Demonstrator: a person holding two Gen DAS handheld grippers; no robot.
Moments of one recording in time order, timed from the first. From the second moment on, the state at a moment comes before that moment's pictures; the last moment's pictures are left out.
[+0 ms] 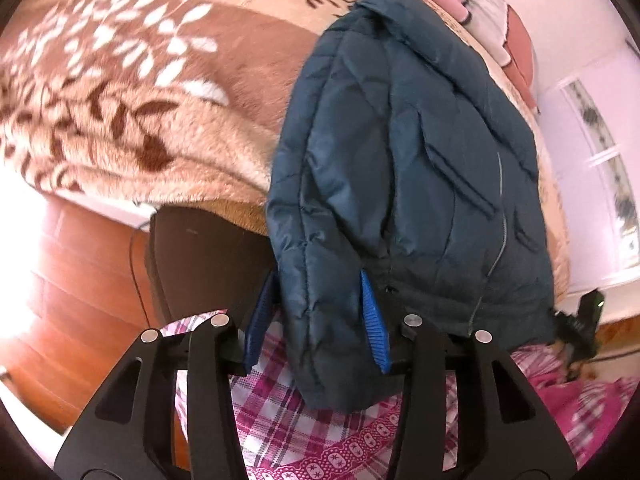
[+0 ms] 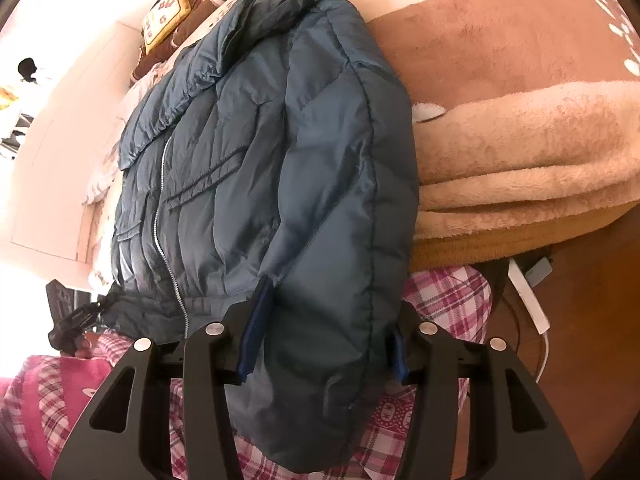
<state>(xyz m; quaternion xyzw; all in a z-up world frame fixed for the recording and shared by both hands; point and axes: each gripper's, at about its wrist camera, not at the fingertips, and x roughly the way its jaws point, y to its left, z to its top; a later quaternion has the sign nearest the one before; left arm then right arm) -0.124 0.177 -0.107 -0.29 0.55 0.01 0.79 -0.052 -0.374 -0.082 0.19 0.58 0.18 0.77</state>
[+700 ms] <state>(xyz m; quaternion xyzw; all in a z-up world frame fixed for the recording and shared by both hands) -0.116 0.160 -0.065 -0.28 0.48 -0.05 0.83 -0.050 -0.365 -0.054 0.27 0.52 0.25 0.77</state>
